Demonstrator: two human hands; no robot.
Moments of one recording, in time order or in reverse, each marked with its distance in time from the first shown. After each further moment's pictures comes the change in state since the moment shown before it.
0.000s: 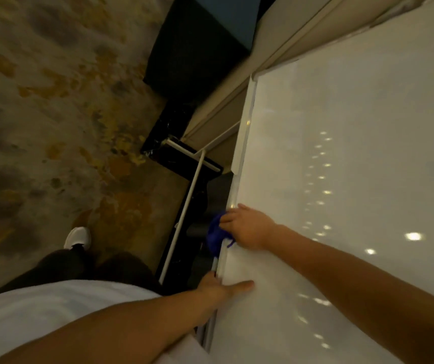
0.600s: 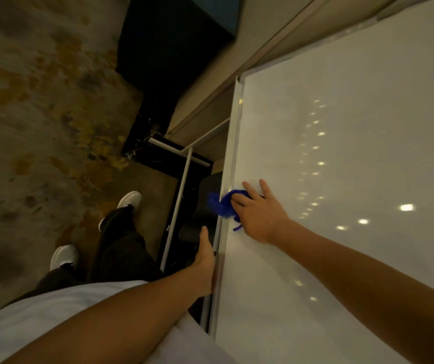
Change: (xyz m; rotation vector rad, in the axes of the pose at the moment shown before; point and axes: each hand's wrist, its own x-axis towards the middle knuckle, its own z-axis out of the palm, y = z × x) left_hand 0.071 0.154 -0.010 -0.417 0.026 -0.290; right_hand 0.036 0.109 -0.049 -0.094 -0.047 0.309
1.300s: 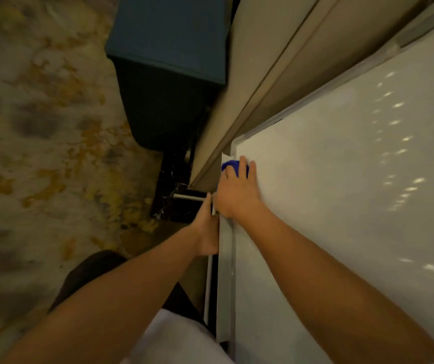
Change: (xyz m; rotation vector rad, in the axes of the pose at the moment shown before) left_hand 0.064 0.310 0.131 0.111 -0.257 0.141; right_hand 0.238 0.172 -0.069 0.451 0.160 0.348
